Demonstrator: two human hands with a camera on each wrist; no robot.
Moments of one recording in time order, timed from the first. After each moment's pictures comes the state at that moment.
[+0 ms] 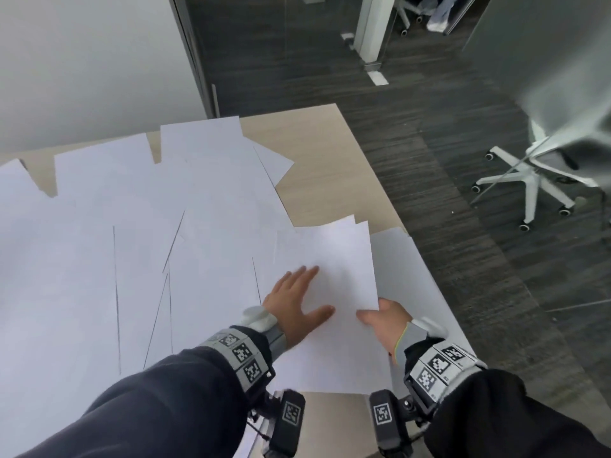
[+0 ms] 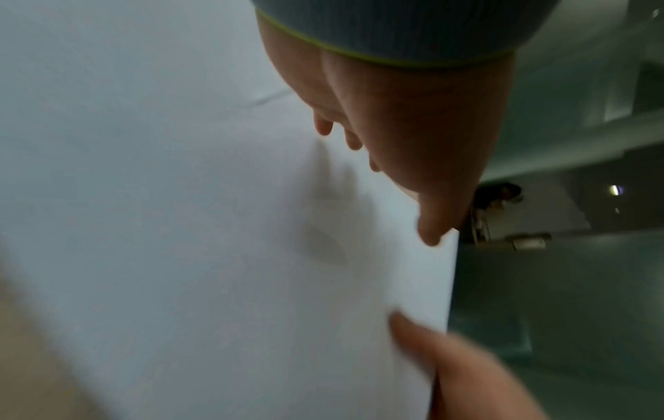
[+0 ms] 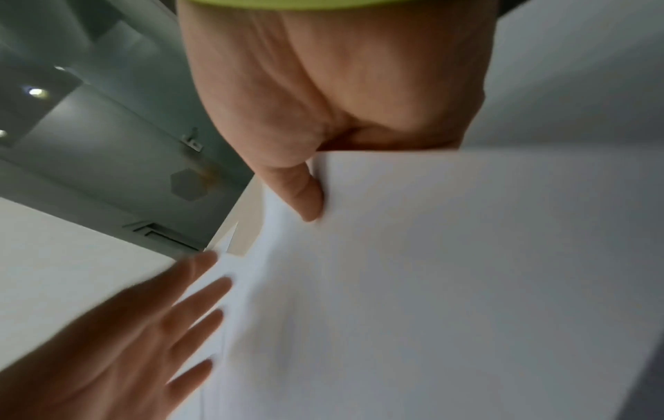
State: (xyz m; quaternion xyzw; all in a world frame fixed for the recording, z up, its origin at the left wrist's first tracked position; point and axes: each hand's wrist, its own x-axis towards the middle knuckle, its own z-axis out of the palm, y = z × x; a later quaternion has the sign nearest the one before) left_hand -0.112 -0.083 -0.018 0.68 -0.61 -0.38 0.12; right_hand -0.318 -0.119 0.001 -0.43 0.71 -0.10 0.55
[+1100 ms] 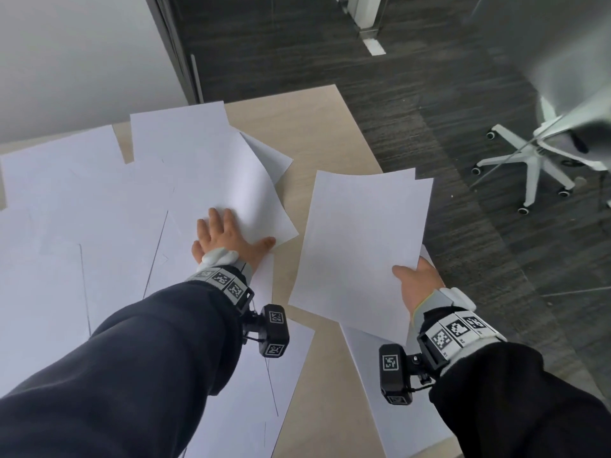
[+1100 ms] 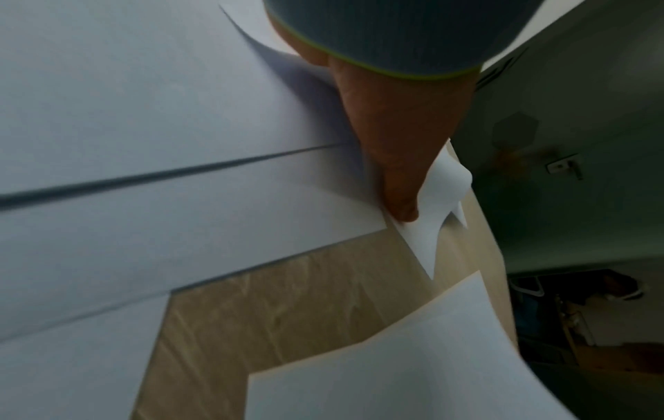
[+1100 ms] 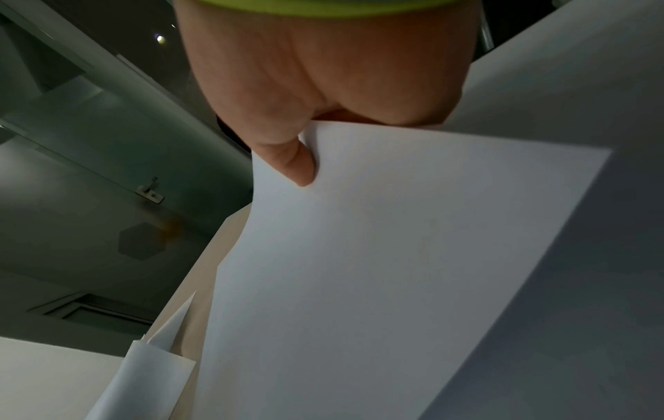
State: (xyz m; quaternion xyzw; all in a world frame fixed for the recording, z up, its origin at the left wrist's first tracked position) left_hand -0.006 -0.221 -0.053 0.87 -0.44 -0.23 0.01; right_hand -0.321 -0.222 -0.009 -0.35 0.77 -0.22 0.48
